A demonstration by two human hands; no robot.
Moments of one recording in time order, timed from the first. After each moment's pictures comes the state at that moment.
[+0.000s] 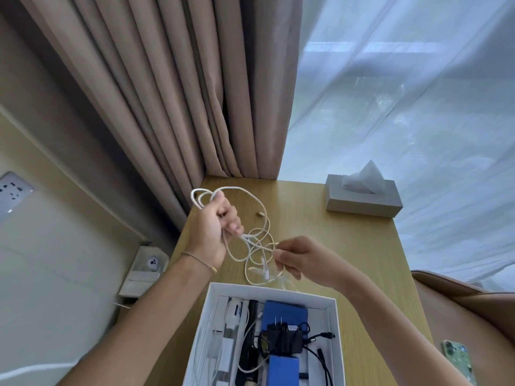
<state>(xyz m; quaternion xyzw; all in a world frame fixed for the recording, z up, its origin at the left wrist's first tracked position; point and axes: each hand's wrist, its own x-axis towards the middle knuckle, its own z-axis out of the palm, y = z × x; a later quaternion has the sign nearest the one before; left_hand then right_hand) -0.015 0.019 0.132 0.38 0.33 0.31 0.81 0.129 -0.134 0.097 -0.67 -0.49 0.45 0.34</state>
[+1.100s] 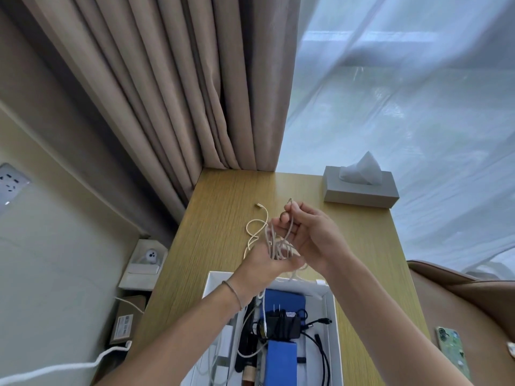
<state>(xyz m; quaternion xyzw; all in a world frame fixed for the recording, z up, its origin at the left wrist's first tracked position) -0.010 -0.061 0.083 0.69 0.25 0.12 0.67 0.116 -0.123 0.109 -0.41 -0.10 0.53 0.73</state>
